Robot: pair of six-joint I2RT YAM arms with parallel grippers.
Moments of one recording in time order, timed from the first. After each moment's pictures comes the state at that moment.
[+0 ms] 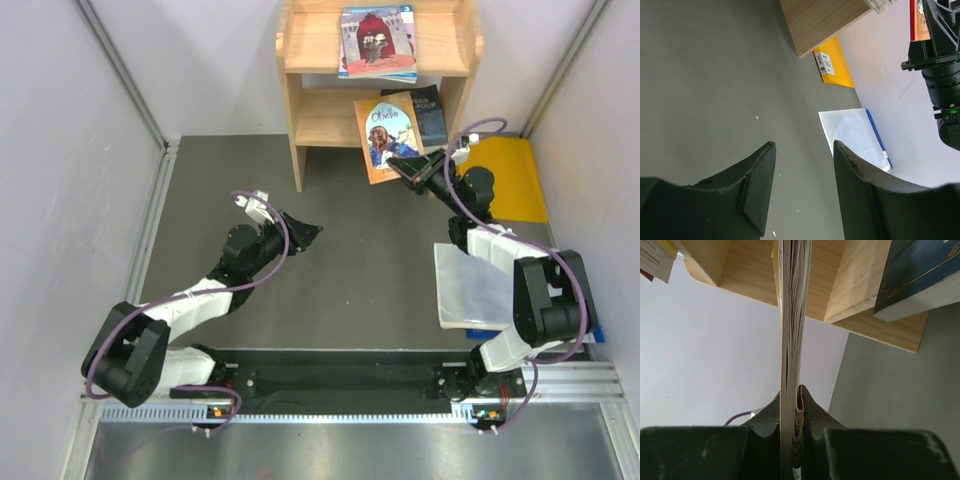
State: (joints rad) left arm -0.49 1.26 0.48 0.69 0.21 -0.84; right arm 0.18 1.55 0.85 0.86 -0.53 1.32
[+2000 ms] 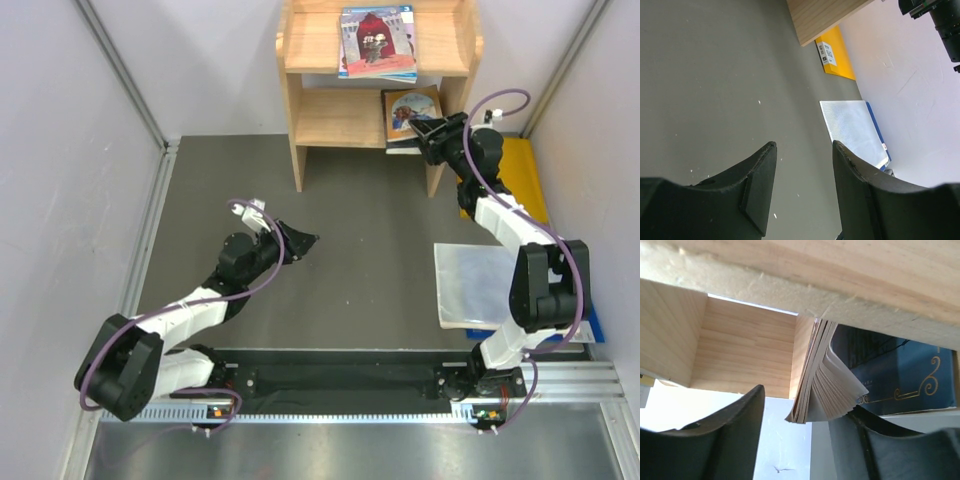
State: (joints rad) left arm -0.49 1.18 0.42 0.65 0.22 -0.85; right arm 0.11 1.63 1.17 0.46 -0.28 1.24
